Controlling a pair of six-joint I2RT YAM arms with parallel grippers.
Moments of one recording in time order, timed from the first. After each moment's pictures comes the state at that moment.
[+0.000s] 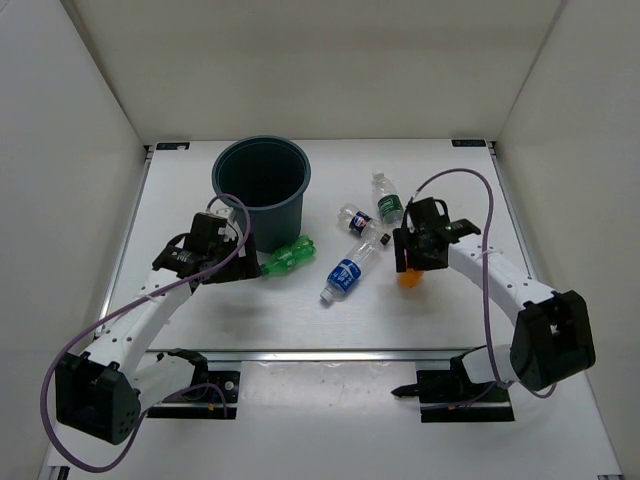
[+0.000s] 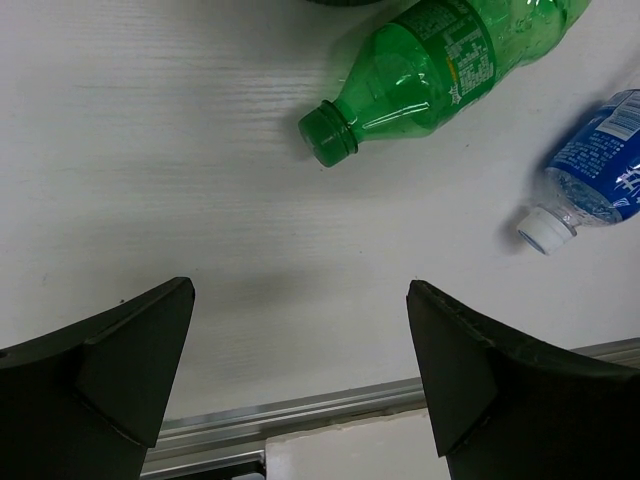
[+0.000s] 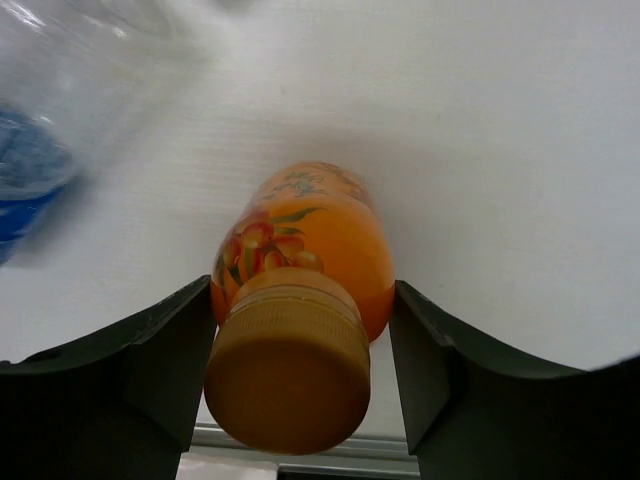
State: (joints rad) left arm -0.32 1.07 0.82 -0.70 0.04 -0.40; right arm 0.37 1.34 0.92 -0.69 0.10 0.26
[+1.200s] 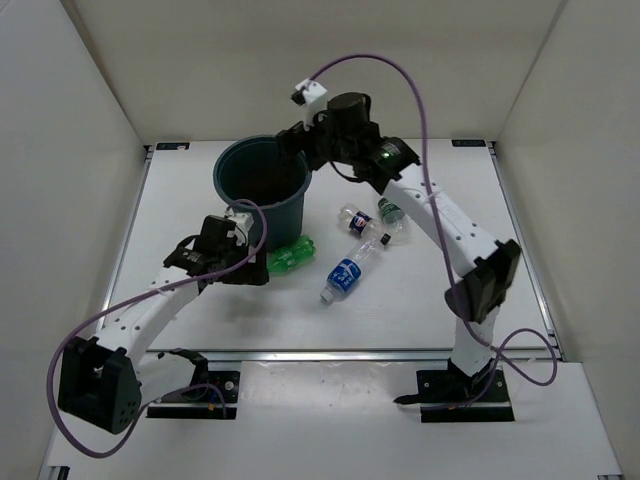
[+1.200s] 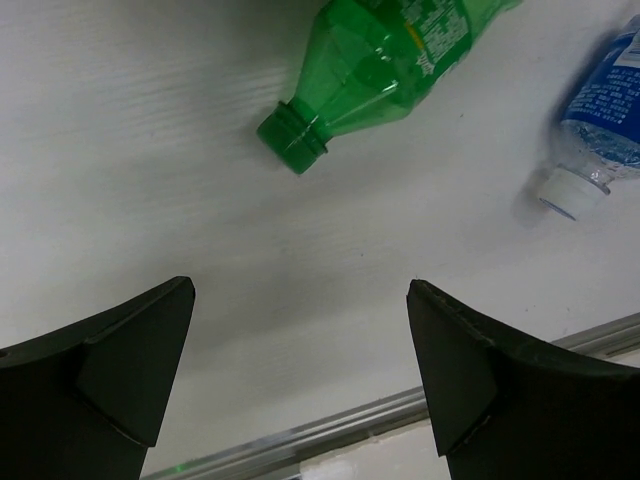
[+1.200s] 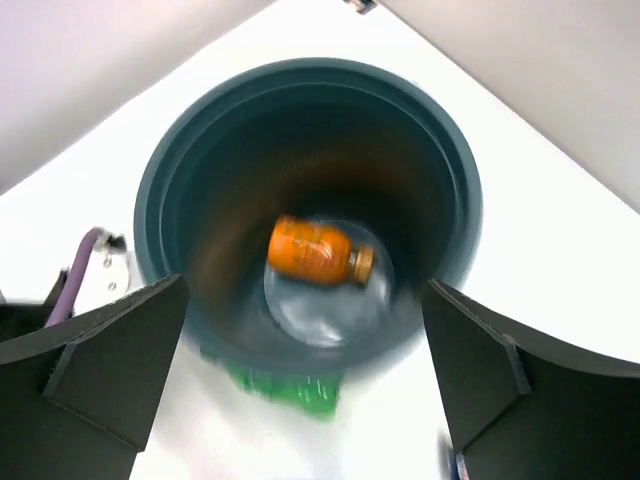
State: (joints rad) left arm -0.36 1.11 0.76 -0.60 0.09 -0.26; right arm 0.70 1.93 2.15 -0.54 -0.23 0.01
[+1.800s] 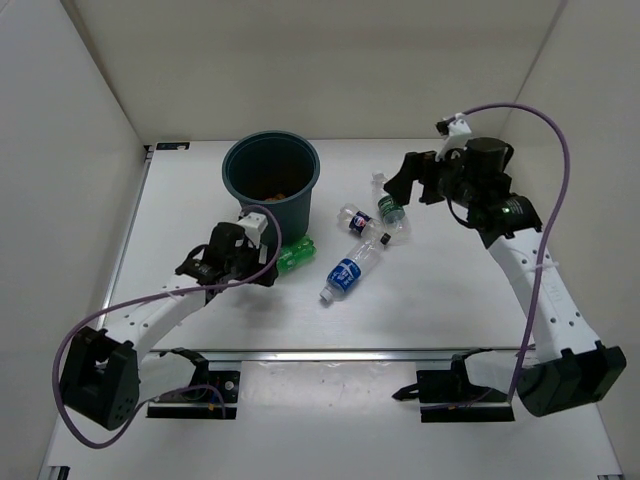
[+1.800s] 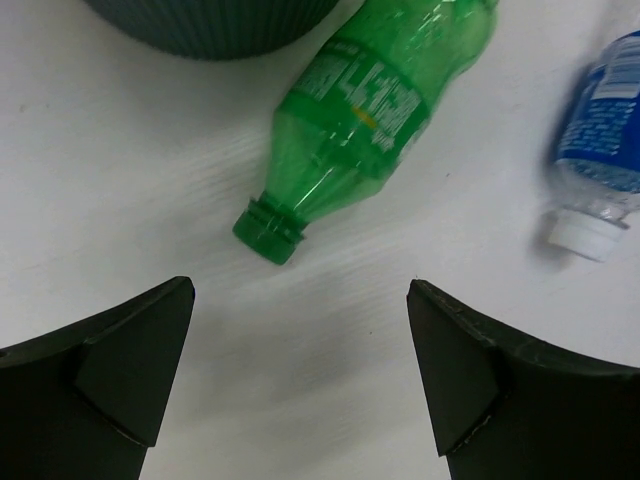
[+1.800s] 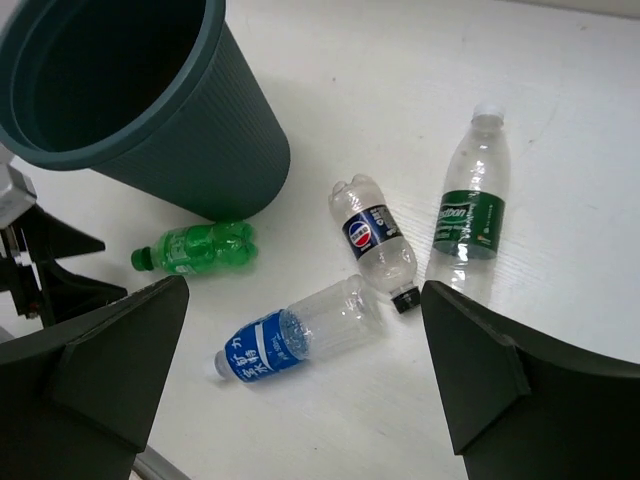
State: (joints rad) left arm -0.43 1.16 0.66 -0.27 0.07 -0.14; right arm 0.25 1.22 1.33 -0.50 -0.34 0.15
